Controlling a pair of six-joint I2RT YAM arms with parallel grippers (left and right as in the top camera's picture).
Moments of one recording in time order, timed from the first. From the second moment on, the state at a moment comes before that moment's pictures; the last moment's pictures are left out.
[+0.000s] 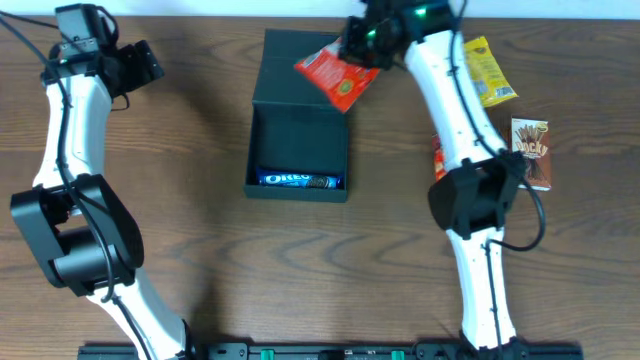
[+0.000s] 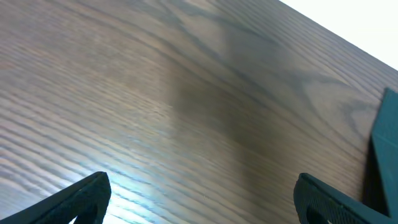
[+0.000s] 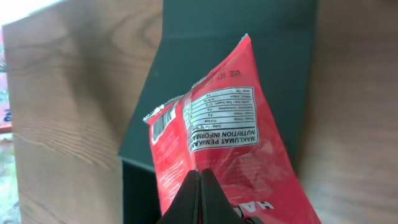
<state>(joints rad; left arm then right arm) 0.25 2.01 1.72 -0.65 0.07 -0.25 0.34 2.47 2.59 -1.14 -0.35 0.55</state>
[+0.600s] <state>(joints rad) 0.30 2.01 1.72 -0.62 0.07 -0.25 0.55 2.47 2.59 -1.31 -0.22 0.86</state>
